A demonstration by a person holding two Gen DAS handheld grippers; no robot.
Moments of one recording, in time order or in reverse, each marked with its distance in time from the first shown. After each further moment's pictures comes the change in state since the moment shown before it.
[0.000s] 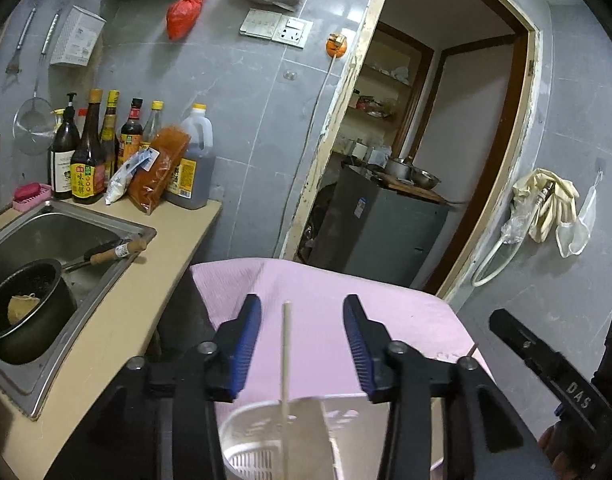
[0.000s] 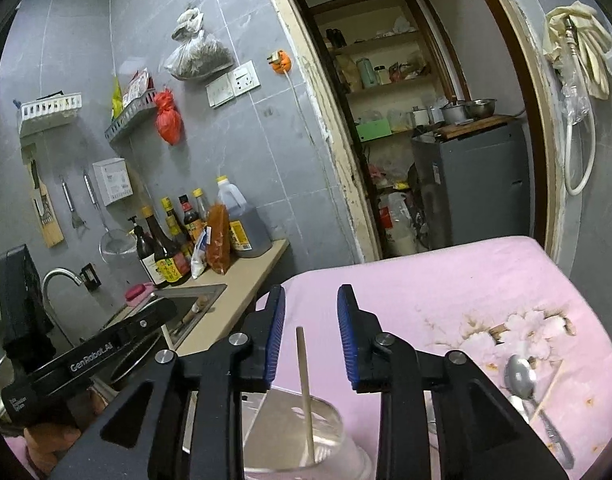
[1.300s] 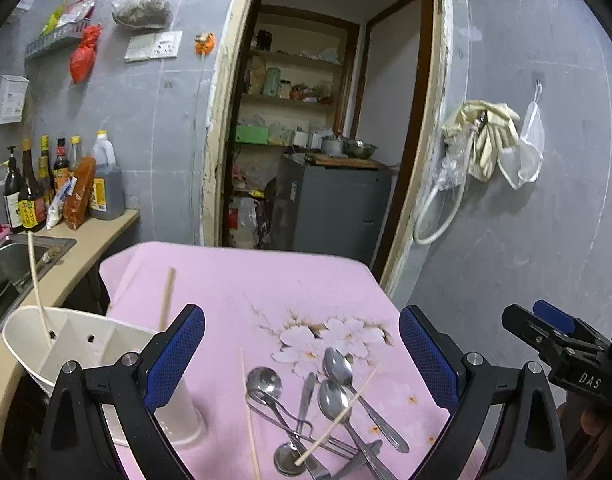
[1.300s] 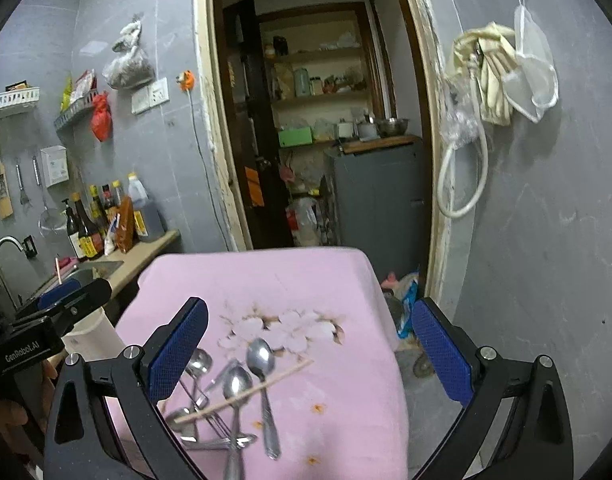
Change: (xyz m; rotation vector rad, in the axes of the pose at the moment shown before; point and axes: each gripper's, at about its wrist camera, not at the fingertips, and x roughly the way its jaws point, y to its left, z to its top) left arm -0.005 -0.220 -0.084 0.200 0.009 -0.054; right arm -0.129 -0.207 0.025 -0.085 0.033 -0.246
